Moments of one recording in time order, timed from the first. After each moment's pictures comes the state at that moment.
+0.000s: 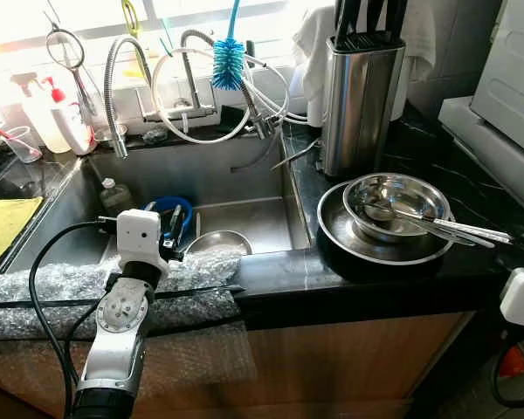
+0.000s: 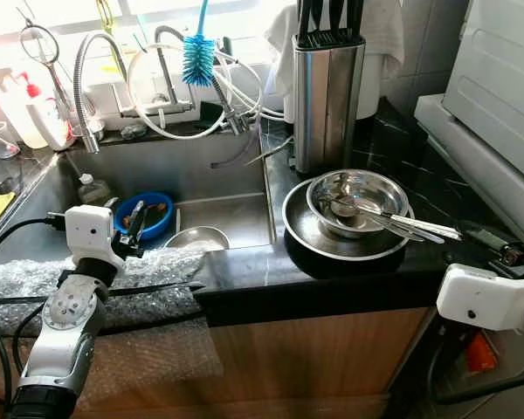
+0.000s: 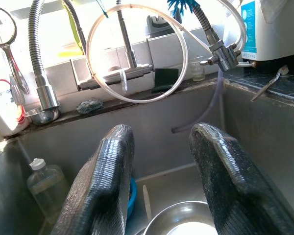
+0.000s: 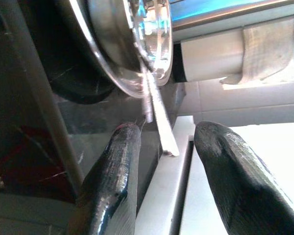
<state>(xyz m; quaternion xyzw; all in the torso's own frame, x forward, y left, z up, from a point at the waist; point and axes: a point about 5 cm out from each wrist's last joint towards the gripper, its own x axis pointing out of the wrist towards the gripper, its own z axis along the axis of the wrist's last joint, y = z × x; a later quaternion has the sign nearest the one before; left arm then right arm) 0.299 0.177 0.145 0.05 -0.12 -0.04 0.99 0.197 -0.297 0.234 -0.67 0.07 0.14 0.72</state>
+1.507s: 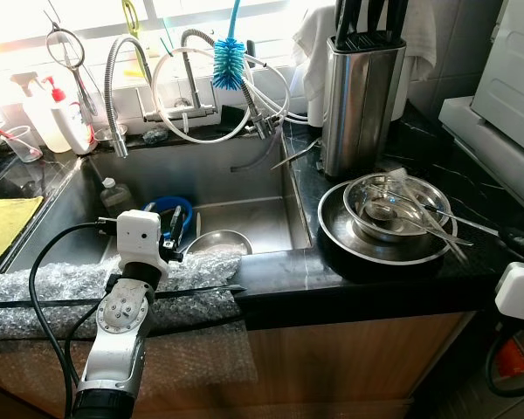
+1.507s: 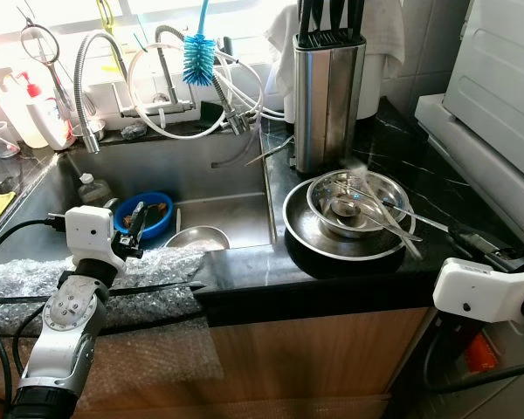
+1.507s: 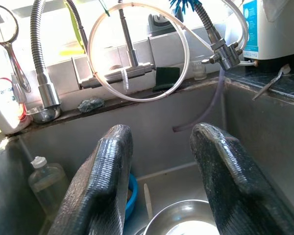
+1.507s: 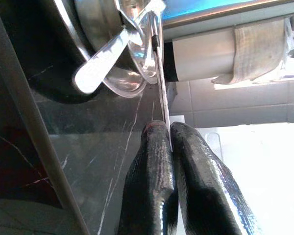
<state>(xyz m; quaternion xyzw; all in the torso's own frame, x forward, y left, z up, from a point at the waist) 0.299 0.177 0.144 0.05 -0.12 -0.04 0.99 0.205 -0.299 0.232 -0.68 0.06 0.12 0.72</state>
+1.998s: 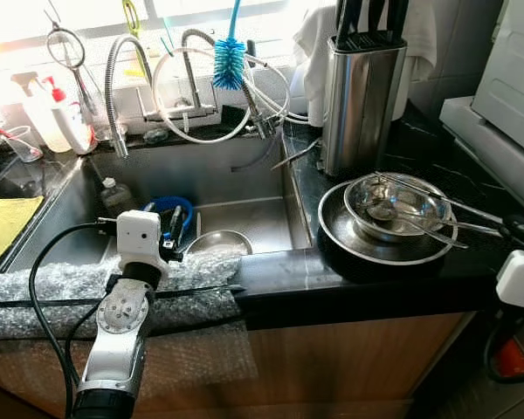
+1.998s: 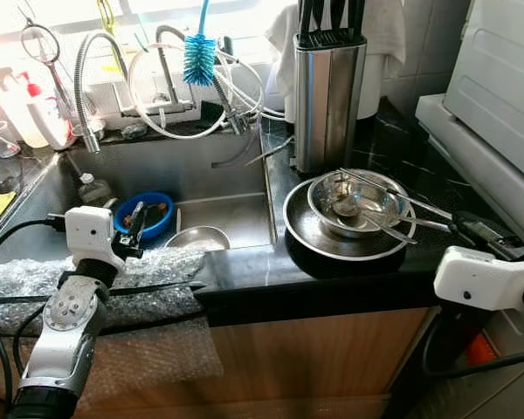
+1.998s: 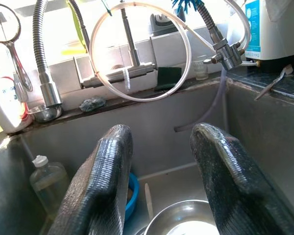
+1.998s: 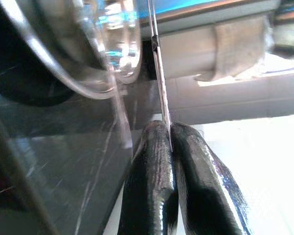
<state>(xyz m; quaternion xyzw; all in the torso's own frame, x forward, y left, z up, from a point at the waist) 0.299 0.177 0.144 0.05 -0.12 -0.03 0.99 0.212 -0.298 0.243 -0.68 0.04 0.09 0.73</state>
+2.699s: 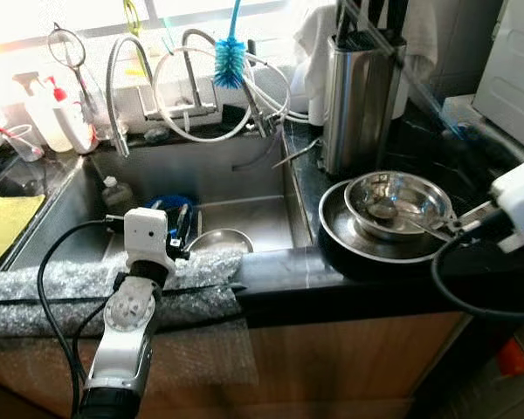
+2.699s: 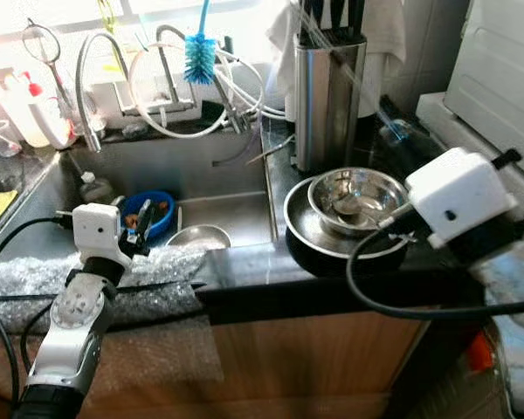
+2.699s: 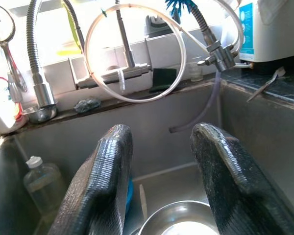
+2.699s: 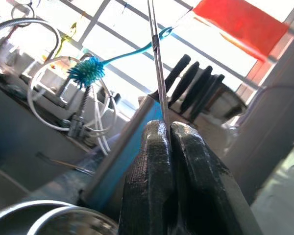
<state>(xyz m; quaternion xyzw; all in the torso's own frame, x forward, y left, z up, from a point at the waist) 0.300 0.168 0.146 0.05 -0.13 -0.04 0.99 0.234 -0.212 0.278 -0.33 -0.19 0.13 0.92</state>
